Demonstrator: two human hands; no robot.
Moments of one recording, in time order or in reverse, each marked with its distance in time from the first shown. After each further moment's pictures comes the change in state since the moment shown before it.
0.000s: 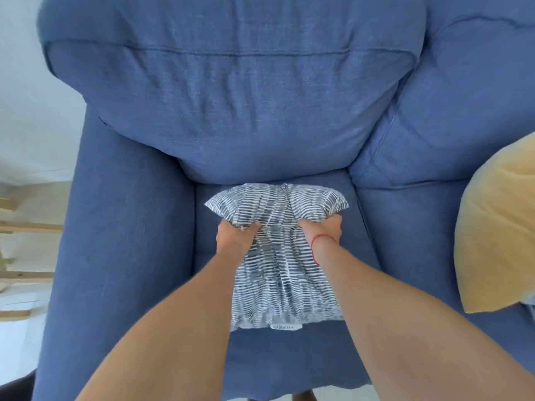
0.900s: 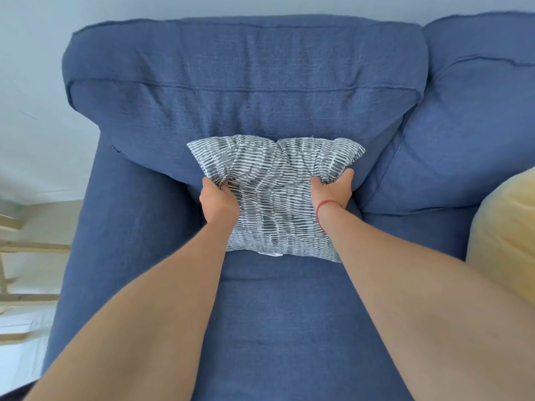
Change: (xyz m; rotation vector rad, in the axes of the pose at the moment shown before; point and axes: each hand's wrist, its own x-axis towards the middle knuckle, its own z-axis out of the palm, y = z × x) left_hand 0.029 0.110 -0.036 -0.072 0.329 0.371; right_hand 0.005 -0.120 0.001 0.224 0.205 -0.472
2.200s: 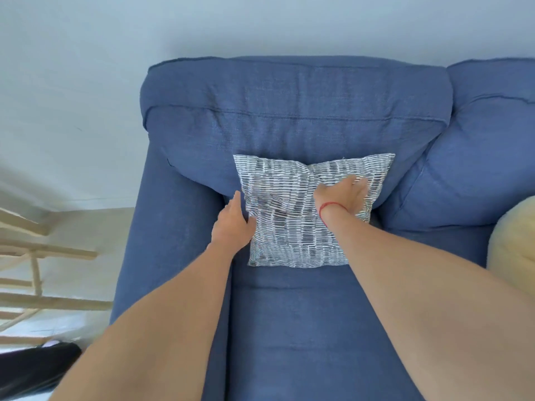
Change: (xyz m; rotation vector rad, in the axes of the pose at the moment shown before) left_hand 0.026 -0.041 -0.096 0.444 -0.394 0.296; right_hand -0.071 -0.060 0.042 -0.569 -0.026 -0.051
